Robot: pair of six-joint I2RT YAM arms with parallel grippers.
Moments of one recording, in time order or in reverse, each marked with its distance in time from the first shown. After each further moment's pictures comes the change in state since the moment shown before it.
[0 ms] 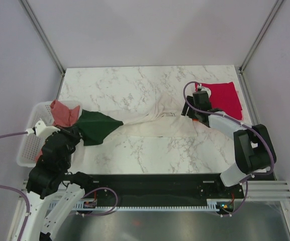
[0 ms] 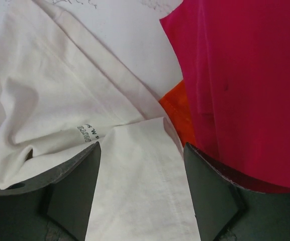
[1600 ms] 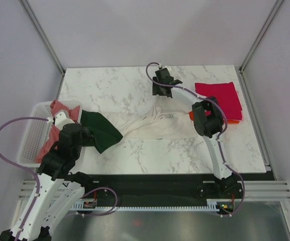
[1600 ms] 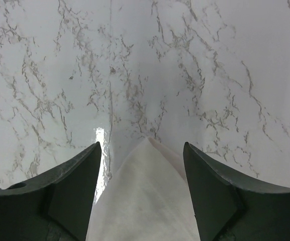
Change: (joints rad) left arm 0.000 0.156 -0.076 -0.007 0.095 0.057; right arm 0.179 0.821 1.077 -0.270 0.109 -0.142
